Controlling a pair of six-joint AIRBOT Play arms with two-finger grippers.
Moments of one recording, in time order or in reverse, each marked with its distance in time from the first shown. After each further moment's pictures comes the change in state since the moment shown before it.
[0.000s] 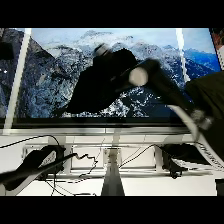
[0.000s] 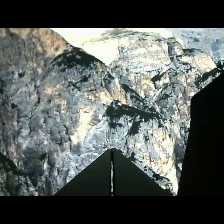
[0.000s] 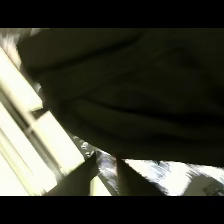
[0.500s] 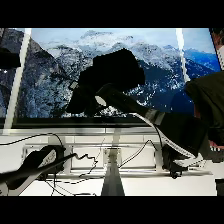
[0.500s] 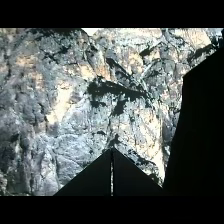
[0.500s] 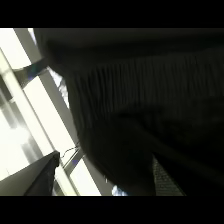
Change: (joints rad) left arm 0.078 0.003 -0.162 -0.106 0.039 0.027; right arm 0.172 -0.274 0.066 -0.098 -0.106 0.003
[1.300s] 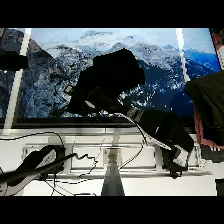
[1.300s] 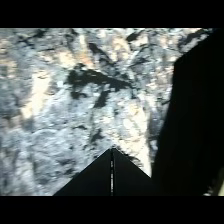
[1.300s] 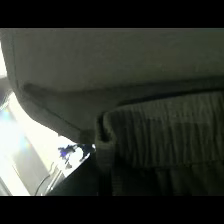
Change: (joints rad) left arm 0.002 -0.055 -0.031 -0.071 0.008 -0.002; right arm 0.037 -0.216 0.157 -0.105 -0.042 0.126
